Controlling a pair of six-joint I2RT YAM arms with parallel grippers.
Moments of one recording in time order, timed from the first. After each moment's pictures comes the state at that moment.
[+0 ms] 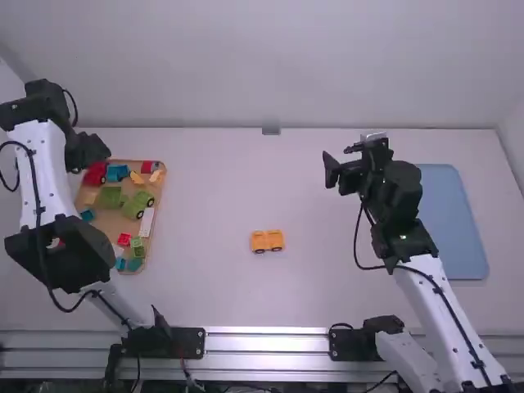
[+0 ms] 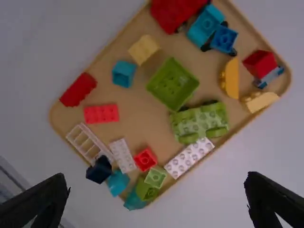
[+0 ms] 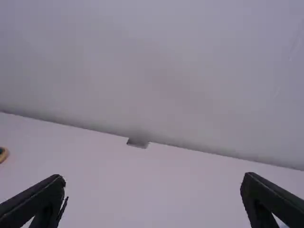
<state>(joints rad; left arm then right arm) 0.46 1.87 2.04 -1.43 -0.22 -0.33 0.19 1.03 0.80 0.03 -0.15 0.00</state>
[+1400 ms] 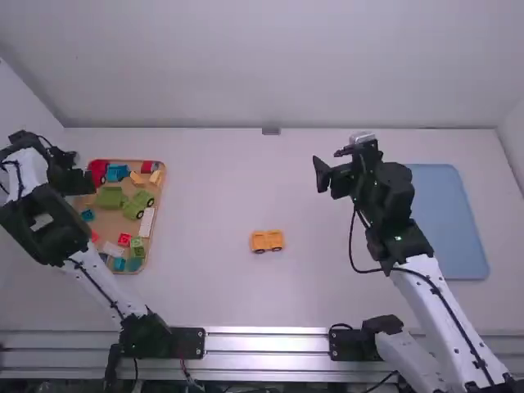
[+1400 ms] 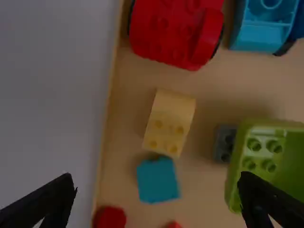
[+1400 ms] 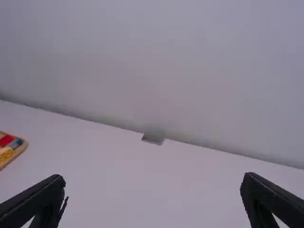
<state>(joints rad) 0.73 2.31 2.04 -1.07 0.06 0.52 0.25 1.03 0.80 0.01 -0.15 0.00</state>
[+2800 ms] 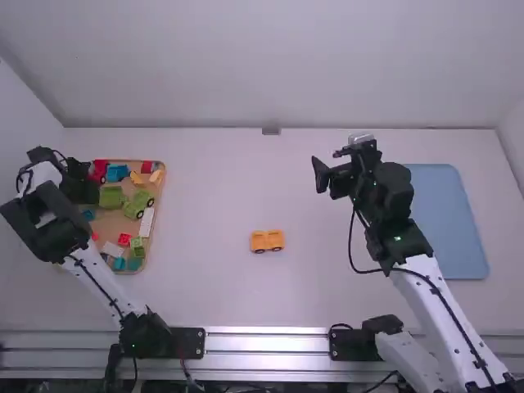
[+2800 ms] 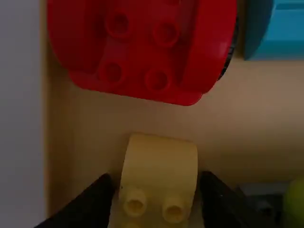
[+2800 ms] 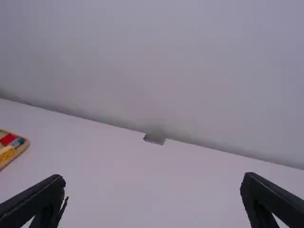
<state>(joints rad) 0.73 2.37 1.87 -0.82 0.12 0.60 0.26 1.03 0.80 0.01 -0.15 0.00</state>
